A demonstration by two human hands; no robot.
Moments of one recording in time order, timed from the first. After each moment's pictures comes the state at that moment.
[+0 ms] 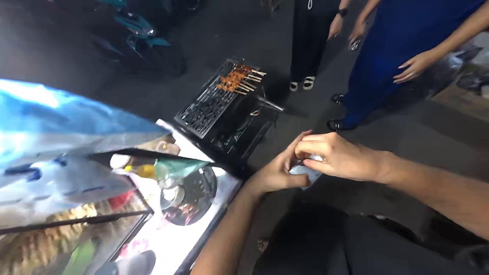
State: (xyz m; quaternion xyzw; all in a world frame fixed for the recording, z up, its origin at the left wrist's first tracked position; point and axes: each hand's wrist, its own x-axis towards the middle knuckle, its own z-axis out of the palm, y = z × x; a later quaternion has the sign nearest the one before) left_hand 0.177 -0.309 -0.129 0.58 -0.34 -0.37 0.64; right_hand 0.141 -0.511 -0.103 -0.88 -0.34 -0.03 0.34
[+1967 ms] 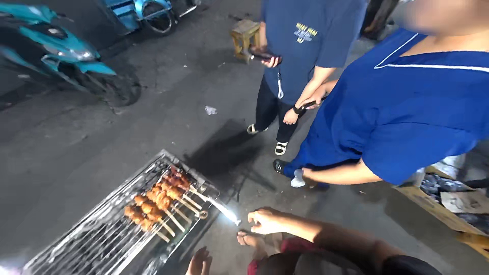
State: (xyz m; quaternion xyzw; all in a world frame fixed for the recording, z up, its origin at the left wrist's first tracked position) left_hand 0.575 -0.454 -0.341 0.83 0.21 -0.16 0.49; right_hand 0.702 -0.737 -0.336 -0.81 -0.22 0.42 0.35
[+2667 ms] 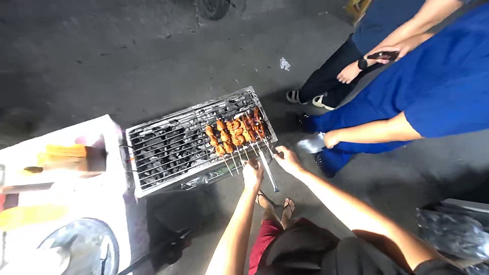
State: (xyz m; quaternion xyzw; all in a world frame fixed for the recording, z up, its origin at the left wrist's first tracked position) left_hand 0.727 -0.409 -0.385 0.76 0.38 -0.16 0.51; right_hand 0.816 -0.548 -0.382 -0.85 -0.08 0.36 0.37
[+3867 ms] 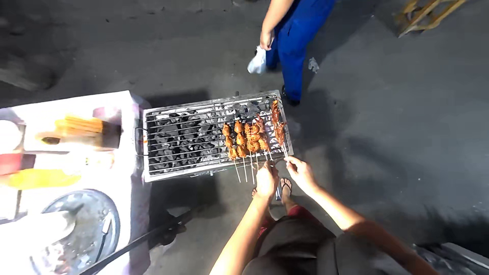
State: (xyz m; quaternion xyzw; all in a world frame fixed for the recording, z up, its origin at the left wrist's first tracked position) left_hand 0.757 -0.413 -0.391 0.78 0.36 -0.13 0.49; right_hand 0.837 -0.543 -0.391 -0.85 -0.23 0.25 0.40
